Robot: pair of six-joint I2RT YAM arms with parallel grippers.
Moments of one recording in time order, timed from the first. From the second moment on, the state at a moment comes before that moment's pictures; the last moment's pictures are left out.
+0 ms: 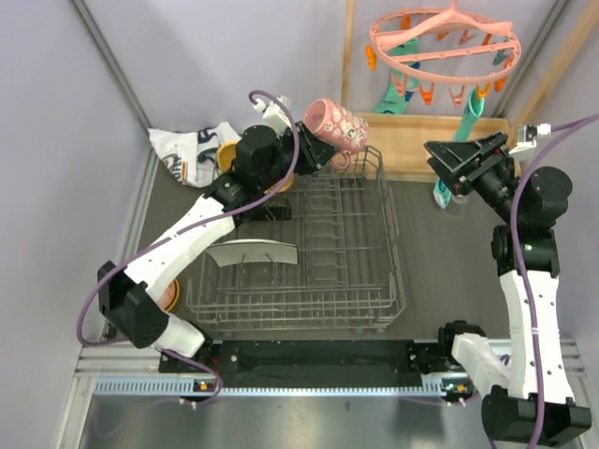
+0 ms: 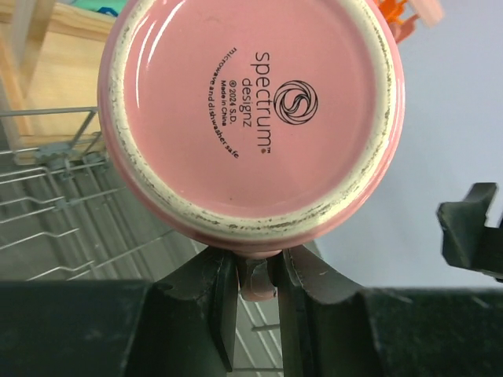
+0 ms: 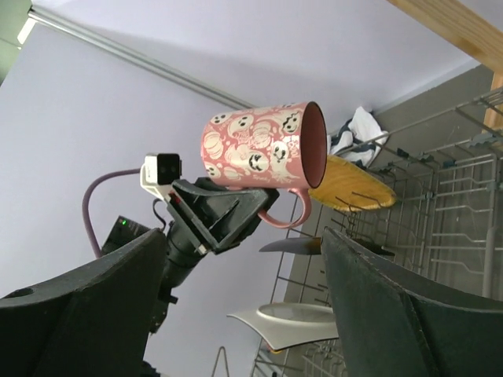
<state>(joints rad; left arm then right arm) -0.65 1.46 1.41 -0.02 0.11 -0.76 -0.11 0.85 1.05 -0.06 -0.64 1.17</state>
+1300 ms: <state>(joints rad) -0.65 1.70 1.56 -0.38 -0.21 -0.43 -0.19 0.91 0.92 -0.07 -0.76 1.12</state>
